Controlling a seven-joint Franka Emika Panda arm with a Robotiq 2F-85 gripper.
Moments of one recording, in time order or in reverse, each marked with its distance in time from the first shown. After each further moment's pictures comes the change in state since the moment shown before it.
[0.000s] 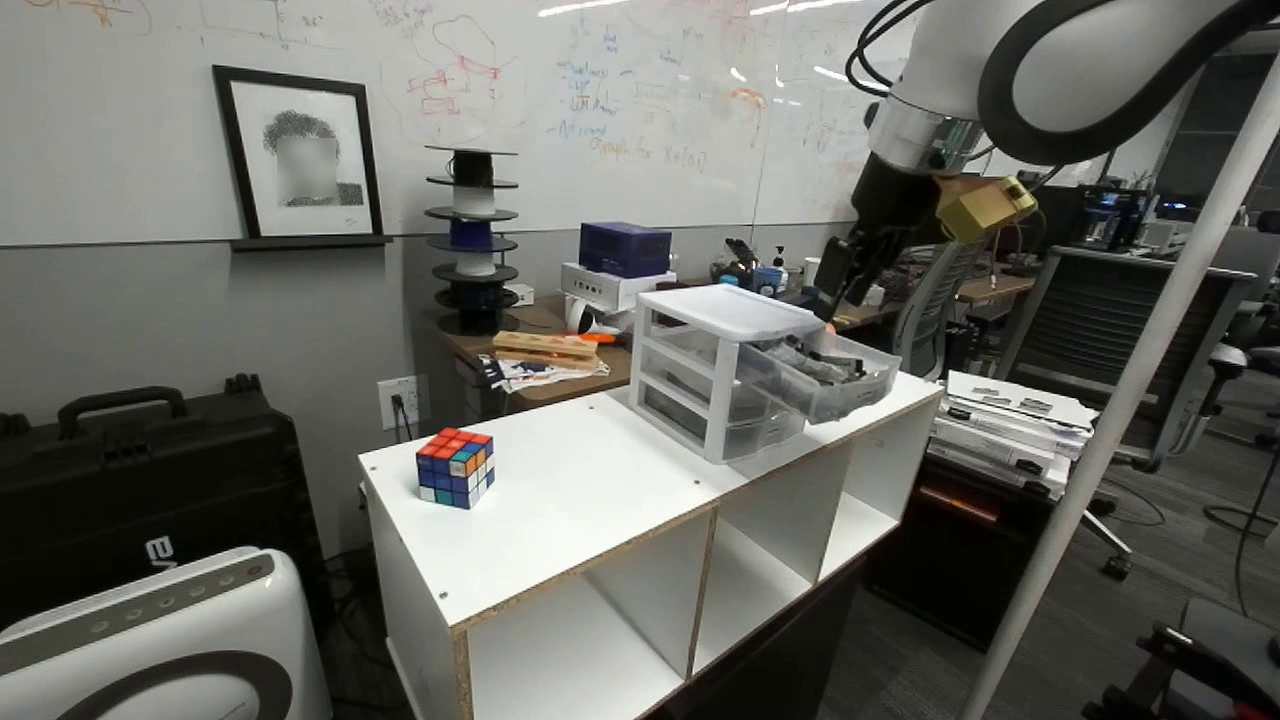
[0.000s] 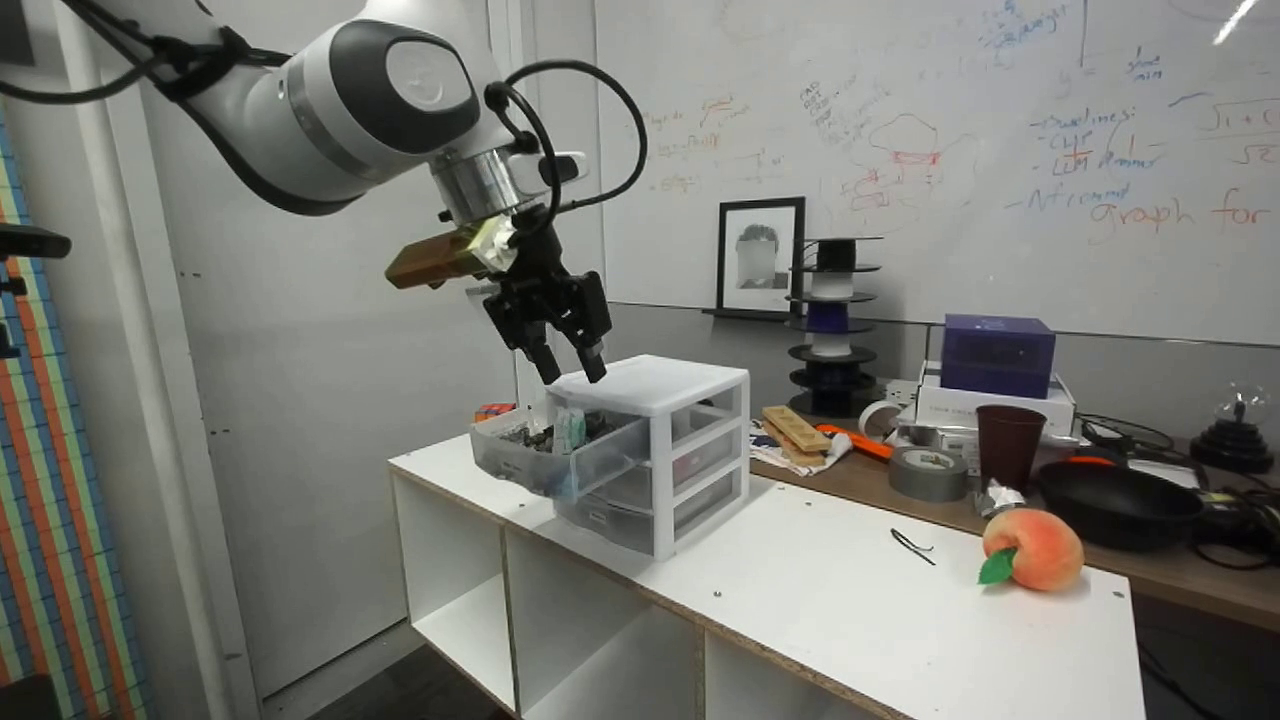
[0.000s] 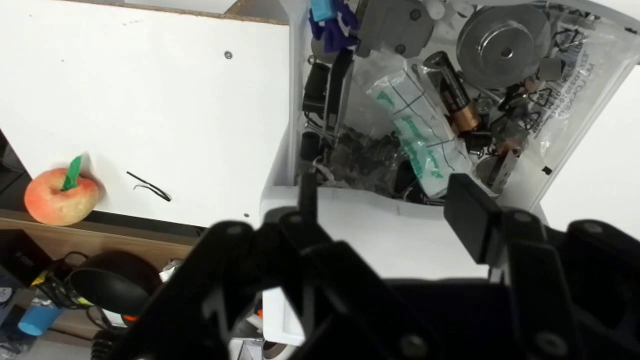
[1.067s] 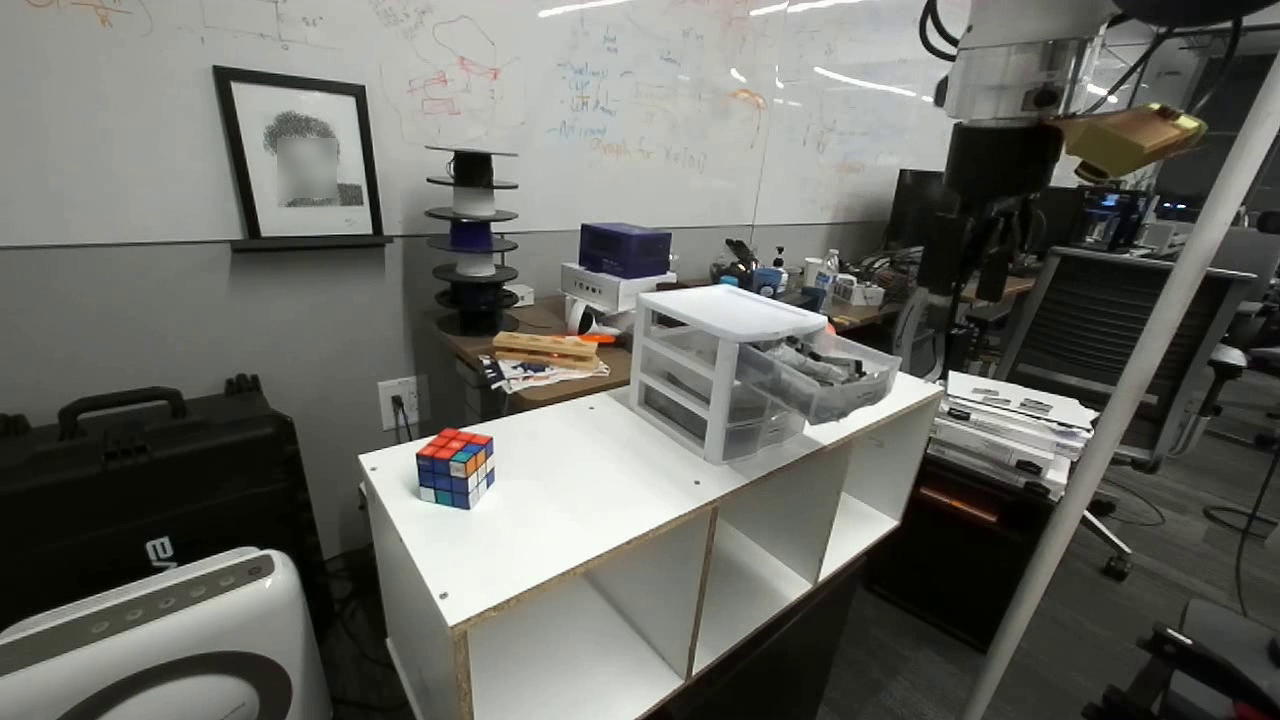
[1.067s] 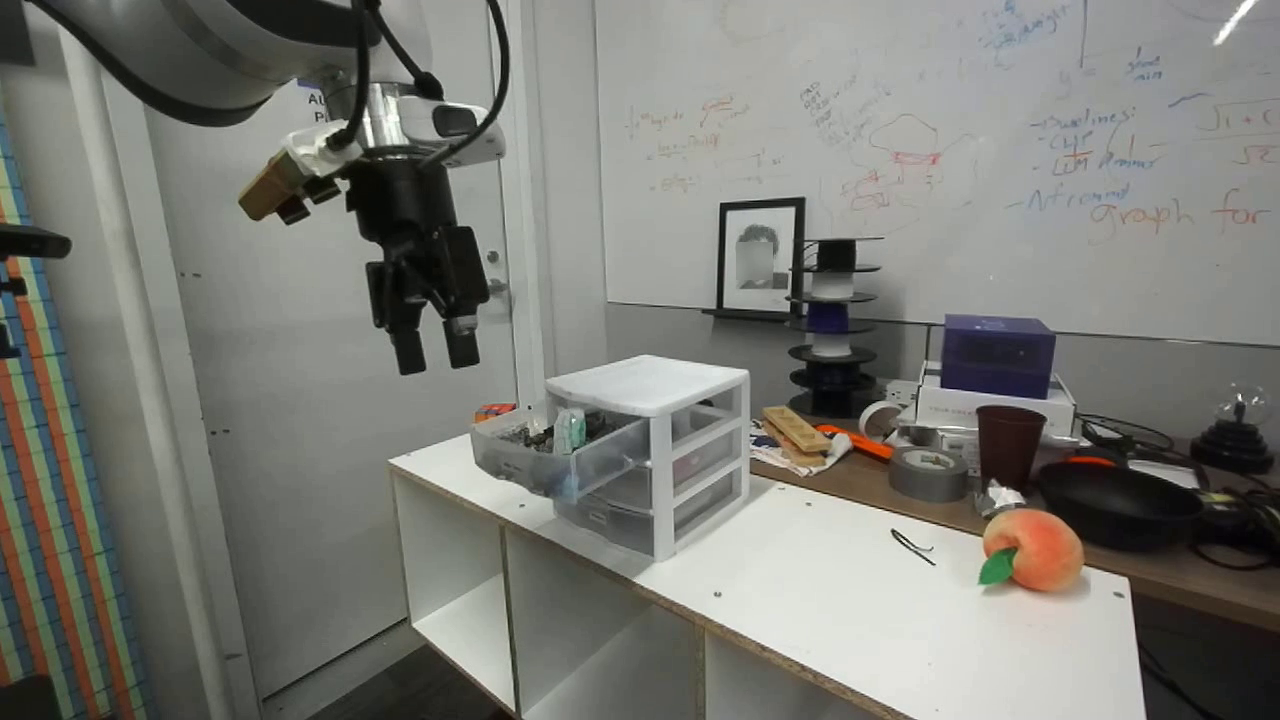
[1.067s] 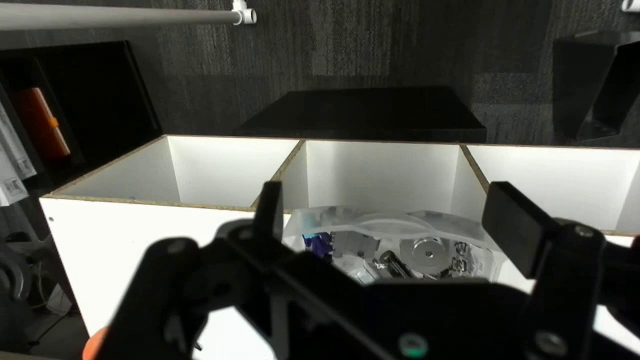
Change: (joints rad) arm 0.031 -0.240 0.063 -0.078 0.074 -0.507 0.076
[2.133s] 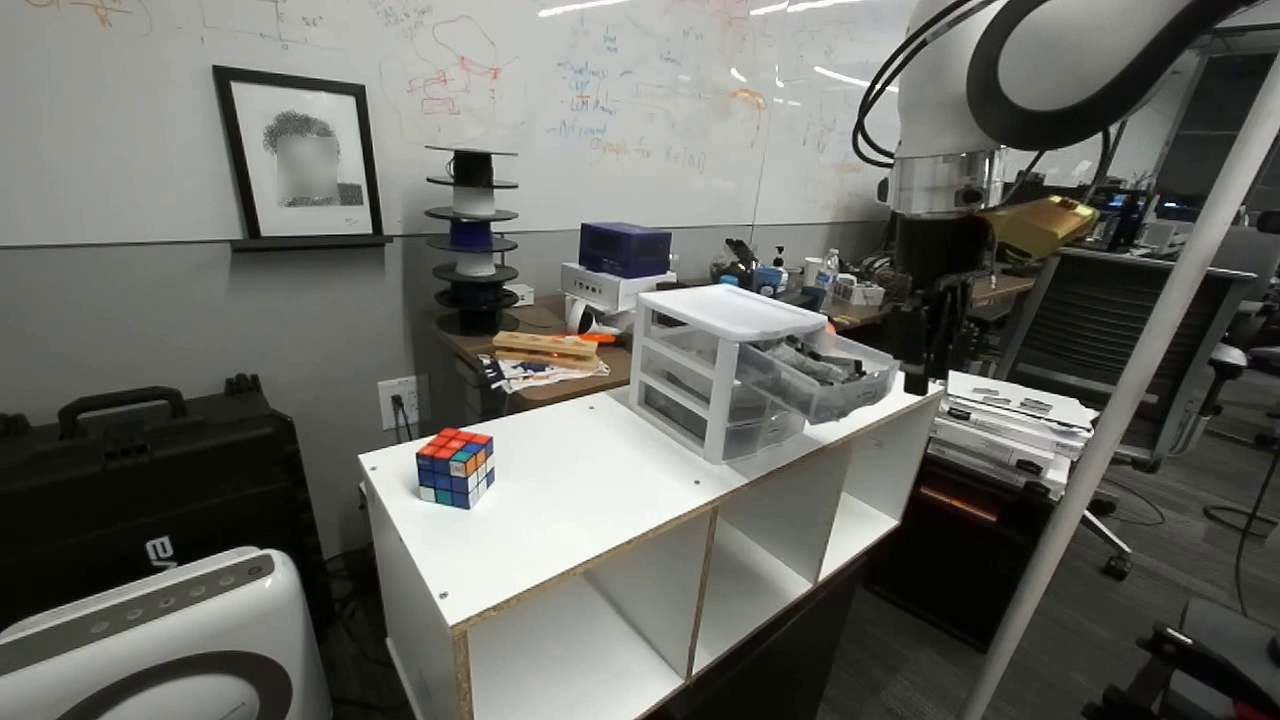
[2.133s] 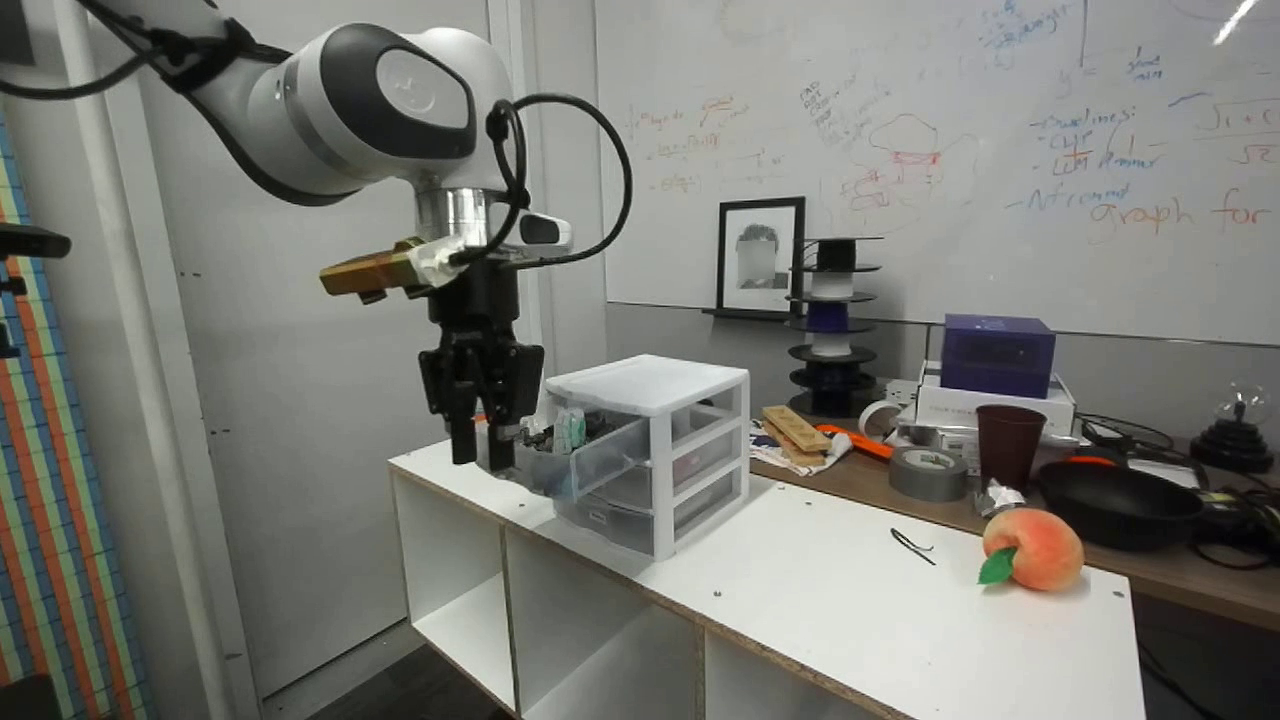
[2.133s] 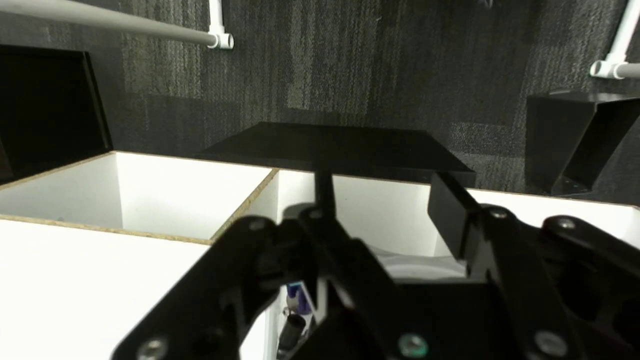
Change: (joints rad) arm -0.021 0.245 -0.056 0.081 0.048 0.073 -0.185
